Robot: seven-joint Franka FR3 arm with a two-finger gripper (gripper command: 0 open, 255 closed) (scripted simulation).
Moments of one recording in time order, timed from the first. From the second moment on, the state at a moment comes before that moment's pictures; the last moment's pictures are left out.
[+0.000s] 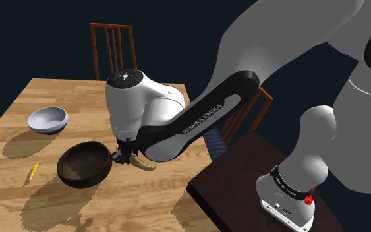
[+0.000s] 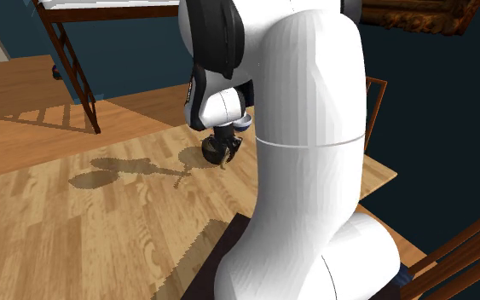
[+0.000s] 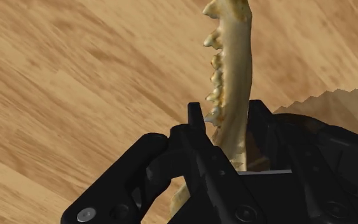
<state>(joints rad) 0.83 0.34 -0.06 -2.15 -0.11 2.52 0.62</state>
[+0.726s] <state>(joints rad) 0.83 0.38 -0.06 -1.99 -0.10 2.40 0.61</state>
